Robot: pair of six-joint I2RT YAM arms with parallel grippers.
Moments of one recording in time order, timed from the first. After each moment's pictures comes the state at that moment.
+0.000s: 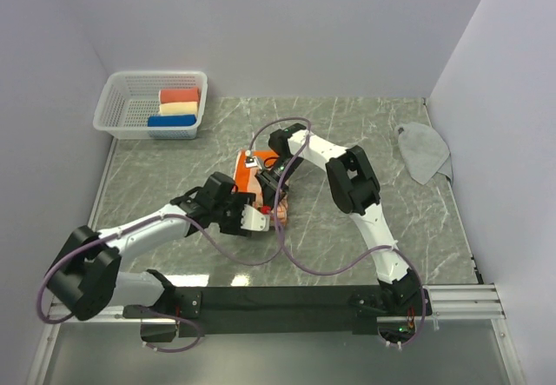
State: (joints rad) left arm -0.65 1.27 0.63 -0.24 0.30 1.06; right arm 0.60 2.48 2.01 -1.31 -0.99 -0.45
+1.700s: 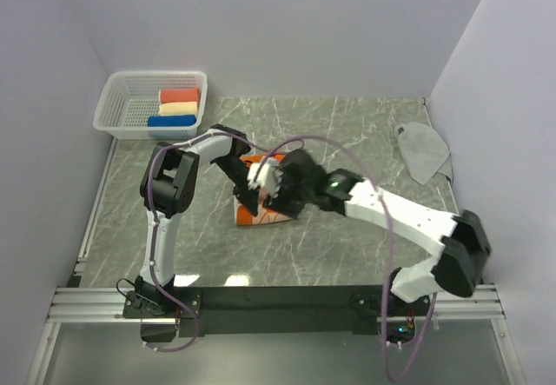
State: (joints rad) left arm -0.42 2.20 1.60 -1.23 0.88 0.80; right arm 0.86 1.38 1.17 -0.59 -0.12 -0.45
